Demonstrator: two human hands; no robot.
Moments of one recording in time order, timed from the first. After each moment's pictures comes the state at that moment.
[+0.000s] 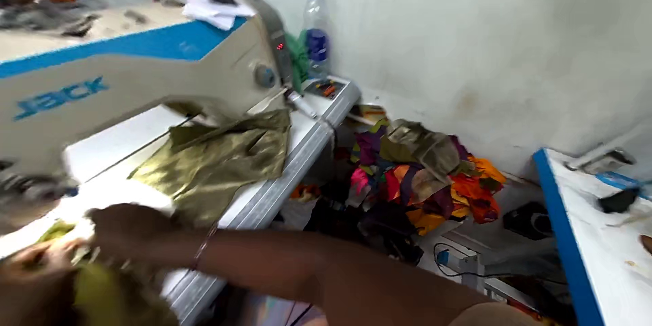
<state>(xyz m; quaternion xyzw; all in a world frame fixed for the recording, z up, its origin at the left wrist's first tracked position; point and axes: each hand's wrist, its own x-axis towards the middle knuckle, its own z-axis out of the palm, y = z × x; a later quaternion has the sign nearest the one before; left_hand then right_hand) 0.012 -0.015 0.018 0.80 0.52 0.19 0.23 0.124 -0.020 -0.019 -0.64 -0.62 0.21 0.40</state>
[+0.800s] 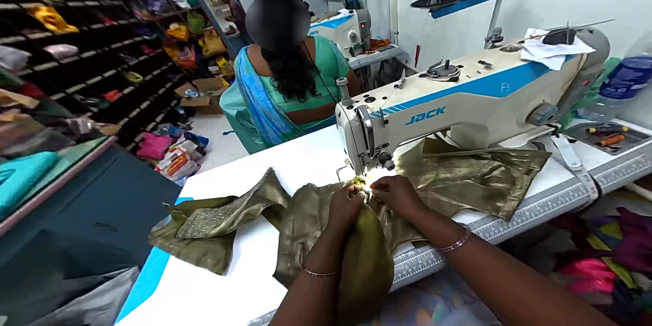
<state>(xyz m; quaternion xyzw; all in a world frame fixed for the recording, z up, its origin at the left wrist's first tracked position) -0.009 0.010 -0.010 0.72 0.52 0.29 0.35 0.157 -0.029 0.010 -0.61 -0.61 0.33 0.38</state>
